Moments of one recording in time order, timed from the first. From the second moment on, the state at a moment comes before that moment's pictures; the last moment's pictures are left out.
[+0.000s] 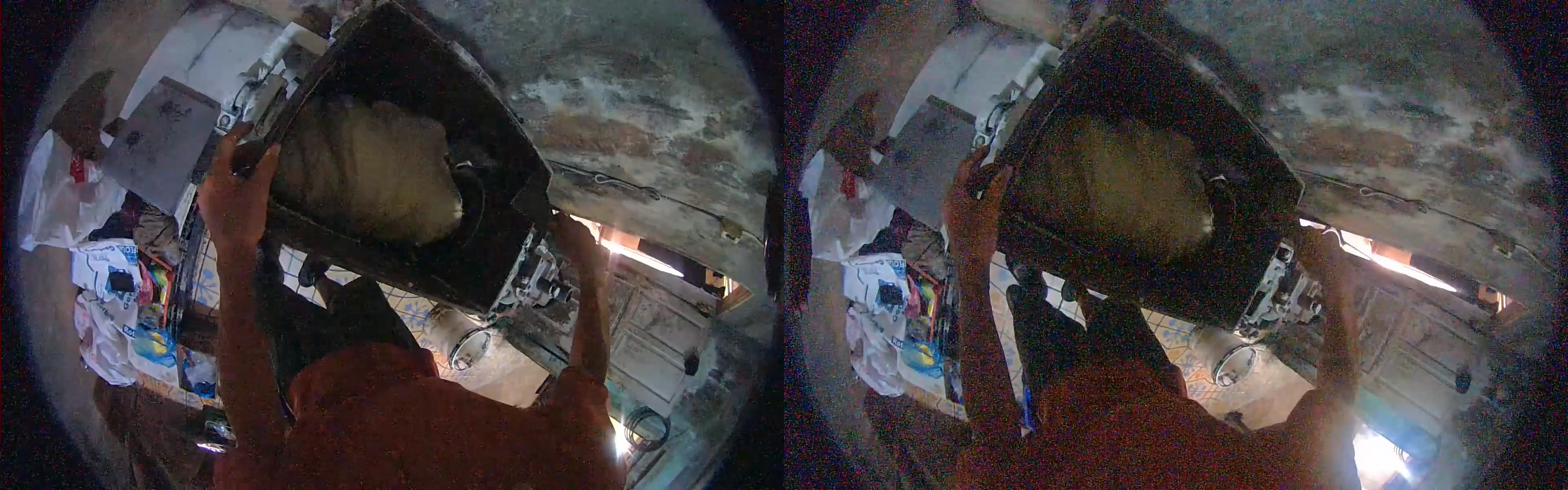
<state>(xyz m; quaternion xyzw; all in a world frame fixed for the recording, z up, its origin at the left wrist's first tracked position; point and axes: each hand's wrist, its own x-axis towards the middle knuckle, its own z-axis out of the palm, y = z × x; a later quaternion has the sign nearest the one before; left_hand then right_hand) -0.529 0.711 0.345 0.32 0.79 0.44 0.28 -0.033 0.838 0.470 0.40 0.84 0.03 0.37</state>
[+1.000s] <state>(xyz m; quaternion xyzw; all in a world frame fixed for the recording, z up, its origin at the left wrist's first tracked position) -0.535 0.714 0.349 0.31 0.76 0.45 0.35 -0.032 0.823 0.325 0.46 0.72 0.02 0.52</state>
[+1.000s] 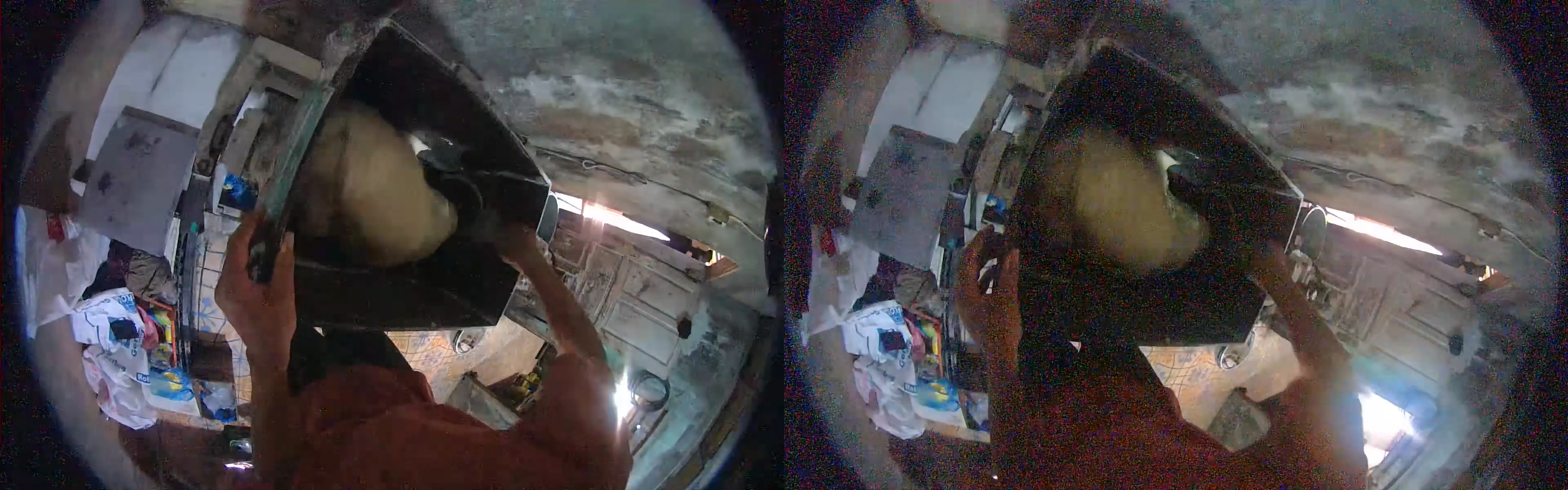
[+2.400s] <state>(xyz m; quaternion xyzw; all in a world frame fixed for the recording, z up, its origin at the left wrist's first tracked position) -0.534 0.716 0.342 0.43 0.77 0.41 0.23 -0.193 0.723 0.439 0.64 0.70 -0.32 0.06</state>
